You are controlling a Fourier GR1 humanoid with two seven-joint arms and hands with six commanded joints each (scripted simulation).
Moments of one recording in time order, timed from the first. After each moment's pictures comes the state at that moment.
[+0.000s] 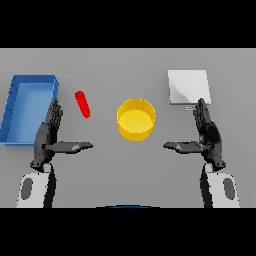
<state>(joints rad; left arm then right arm) 0.00 0.00 0.00 -1.57 0.00 0.00 0.00 0.00 0.00 0.00 -1.57 0.00 0.00 0.00</state>
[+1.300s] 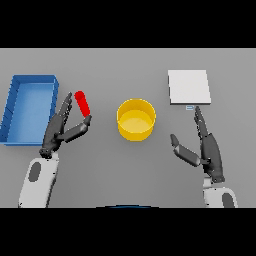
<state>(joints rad) -0.16 0.07 -0.05 -1.35 -0.16 -0.01 -0.04 0.15 -0.05 0.13 -1.73 0.24 -0.05 -0.09</state>
